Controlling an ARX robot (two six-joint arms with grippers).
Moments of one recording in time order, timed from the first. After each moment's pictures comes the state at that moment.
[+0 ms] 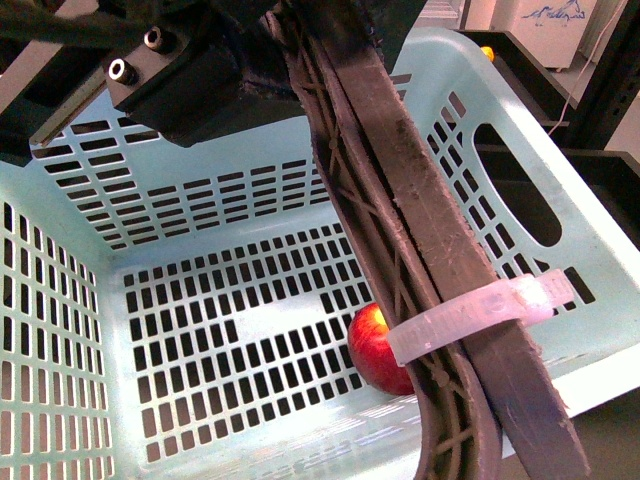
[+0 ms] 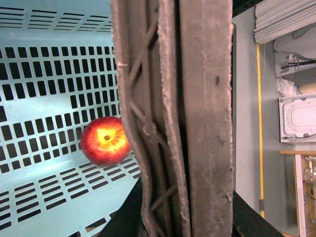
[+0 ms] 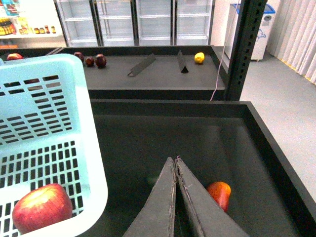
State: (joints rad) left arm -0.71 1.40 1.03 -0.24 -0.05 -0.89; right arm 0.00 0.06 0.06 -0.01 0.00 0.00
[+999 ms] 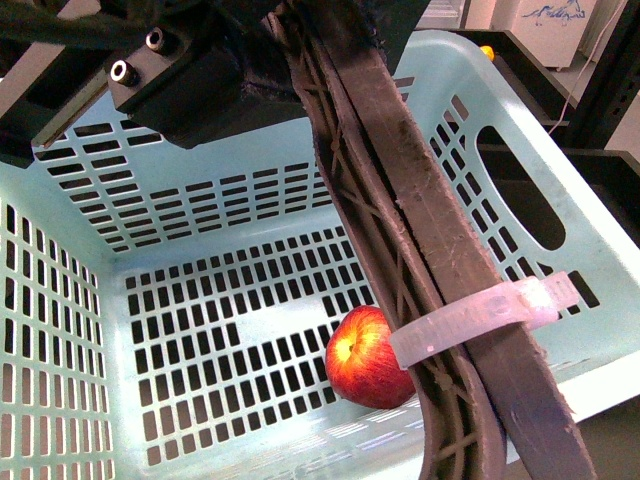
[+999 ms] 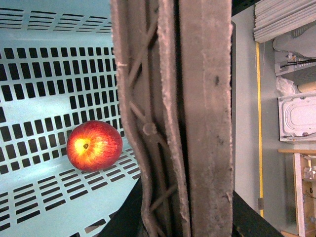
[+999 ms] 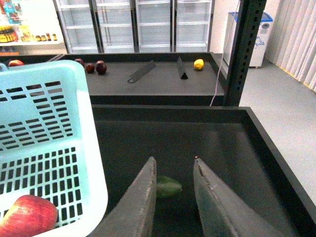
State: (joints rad) left arm -0.71 1.40 1.03 -0.24 -0.05 -0.89; right arm 0.00 0.01 0.03 0.00 0.00 0.00
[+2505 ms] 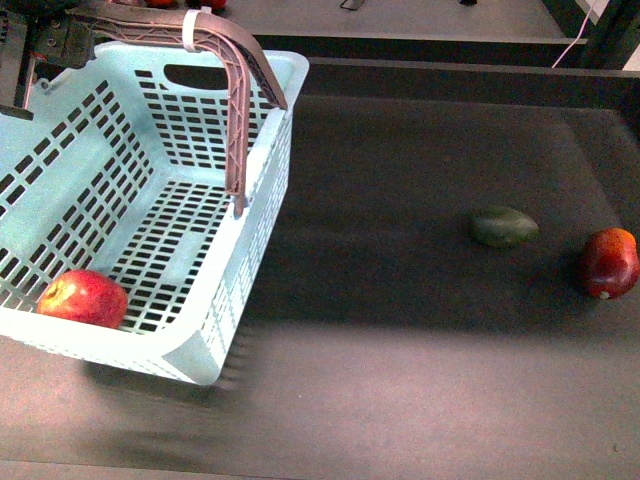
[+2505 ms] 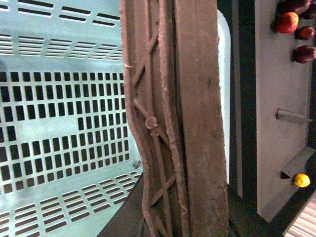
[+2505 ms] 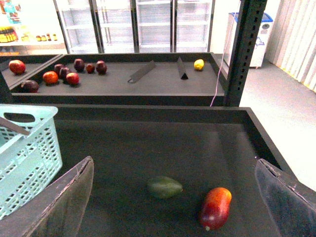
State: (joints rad) left arm -0.23 1.94 1.32 -0.19 -0.32 -1.53; right arm 0.00 0.00 0.03 0.00 0.00 0.00
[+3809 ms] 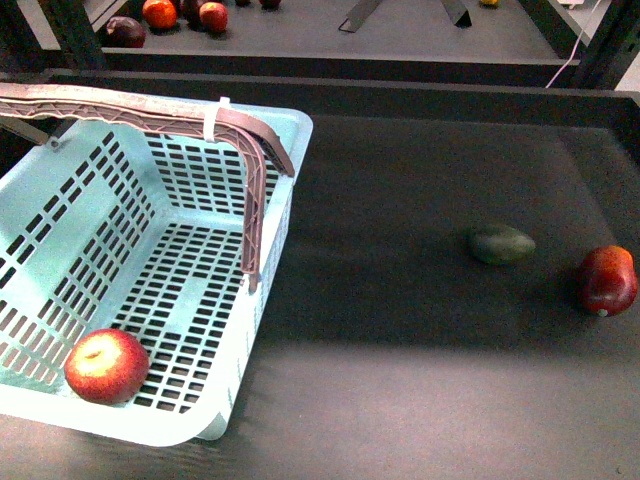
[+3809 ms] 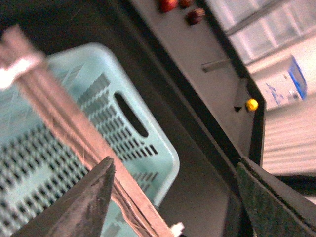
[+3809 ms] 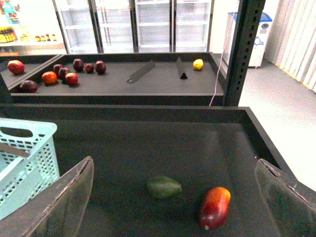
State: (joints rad) left arm -0.26 1.43 0.70 0.43 -0.24 -0.88; right arm 0.00 0.00 0.03 0.00 0.00 0.00
